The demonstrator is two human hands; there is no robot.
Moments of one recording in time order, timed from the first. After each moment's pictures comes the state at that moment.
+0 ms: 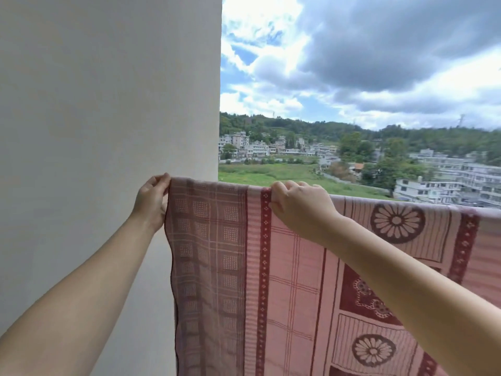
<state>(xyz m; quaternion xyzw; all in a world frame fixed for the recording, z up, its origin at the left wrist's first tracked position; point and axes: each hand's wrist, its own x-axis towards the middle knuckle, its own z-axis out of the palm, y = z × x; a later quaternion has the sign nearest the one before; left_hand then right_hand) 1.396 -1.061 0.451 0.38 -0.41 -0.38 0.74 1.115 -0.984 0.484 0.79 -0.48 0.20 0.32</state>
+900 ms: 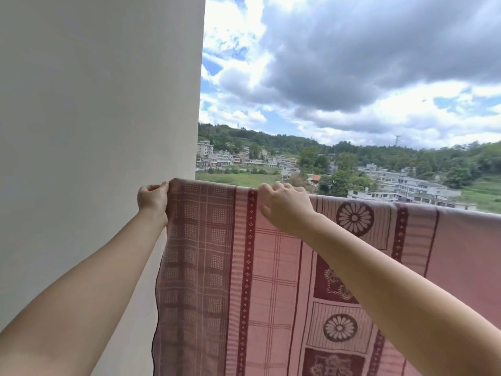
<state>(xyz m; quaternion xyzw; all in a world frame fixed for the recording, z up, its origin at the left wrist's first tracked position) 1.401 -1.062 0.458 0.44 -0.30 -0.38 0.76 1.155 -0.960 0.486 0.74 -0.59 0.15 0.28</state>
